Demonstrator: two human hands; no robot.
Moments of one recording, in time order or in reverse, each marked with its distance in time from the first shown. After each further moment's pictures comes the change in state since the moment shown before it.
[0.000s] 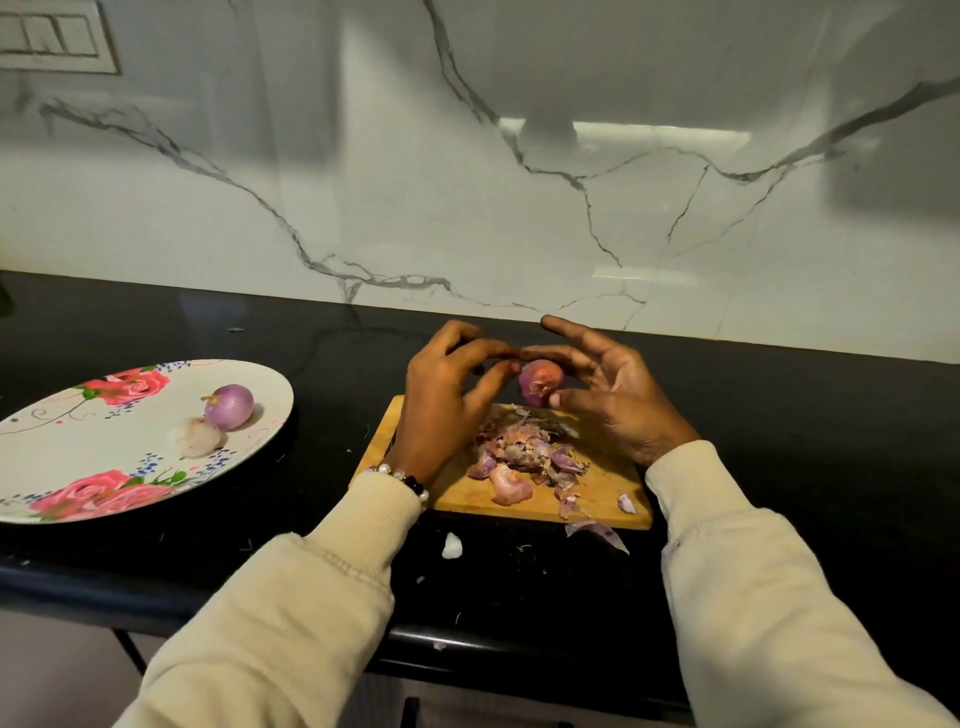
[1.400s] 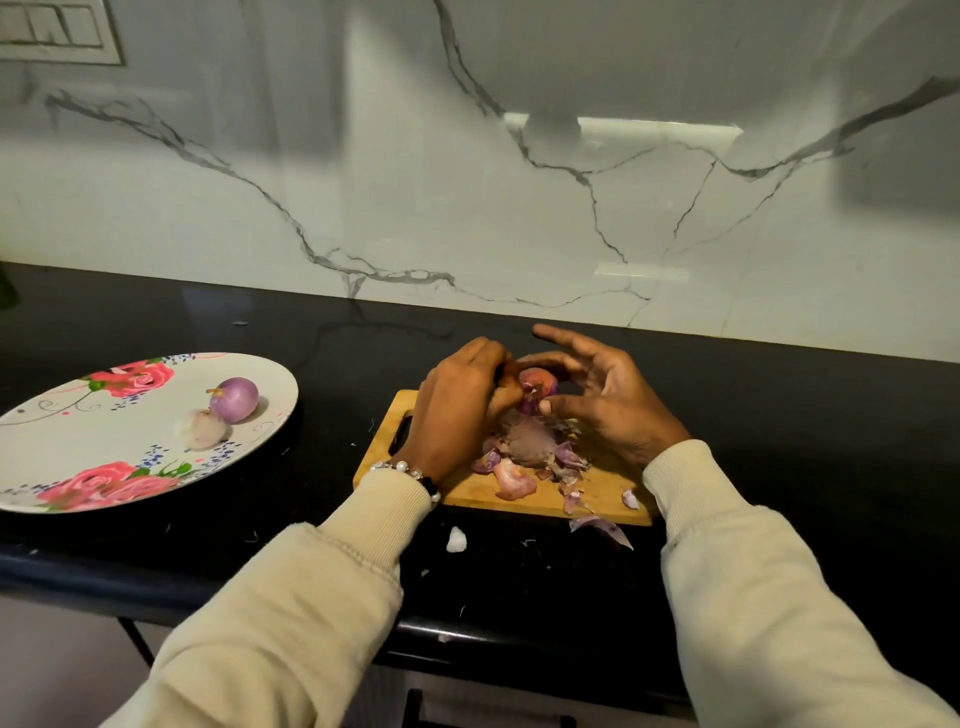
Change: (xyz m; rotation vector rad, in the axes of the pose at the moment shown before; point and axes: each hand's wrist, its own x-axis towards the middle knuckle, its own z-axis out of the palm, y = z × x) left_hand -0.006 0.004 0.004 0.144 -0.254 -0.120; right_hand 0.001 0.004 0.008 -0.049 -0.004 0.037
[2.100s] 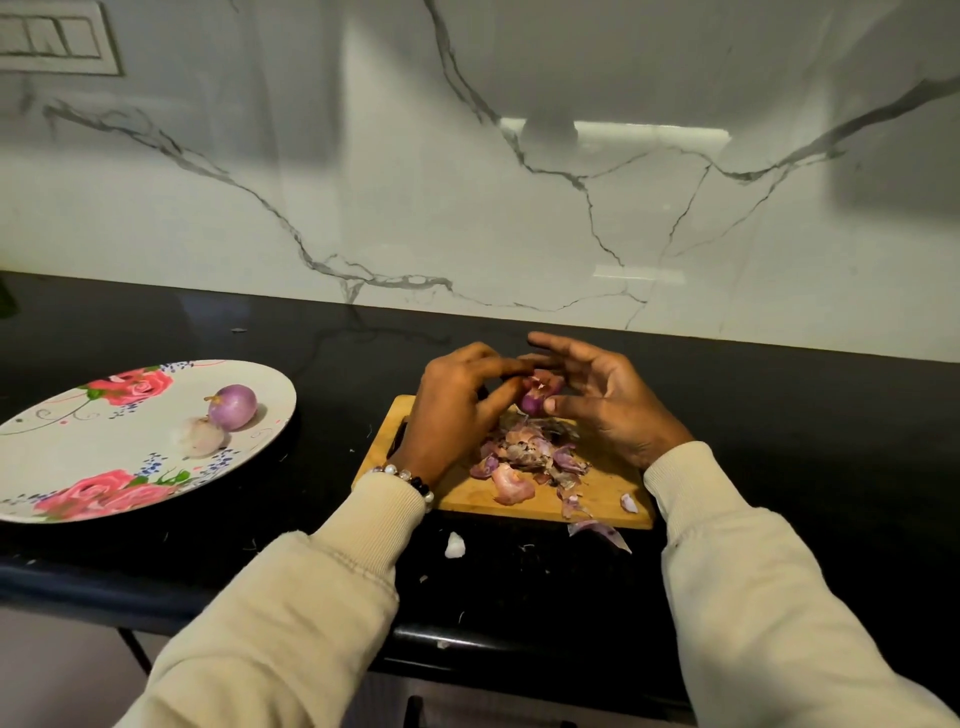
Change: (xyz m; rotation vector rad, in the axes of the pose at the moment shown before) left_hand 0.003 -0.003 -0.003 -0.138 0.065 0.124; right_hand -0.002 -0.003 -0.004 0.001 -0.024 -0.005
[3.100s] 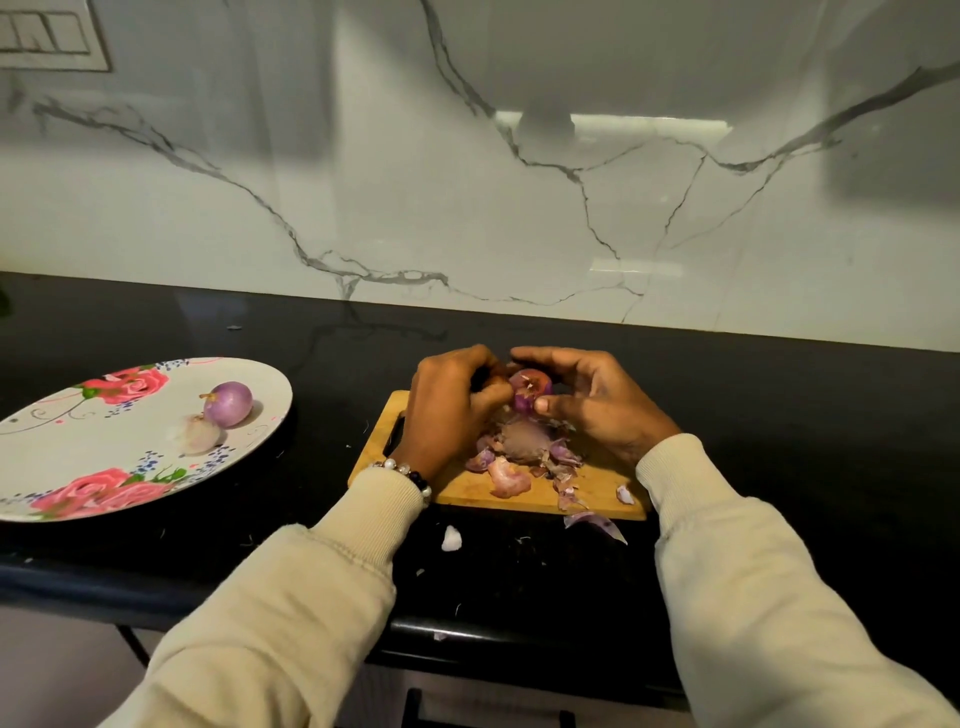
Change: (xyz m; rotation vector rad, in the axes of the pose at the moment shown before) left_hand -0.005 0.003 0.005 -0.023 -0.025 -0.278; right_hand -0.001 0.003 0.004 -0.048 -0.017 0.028
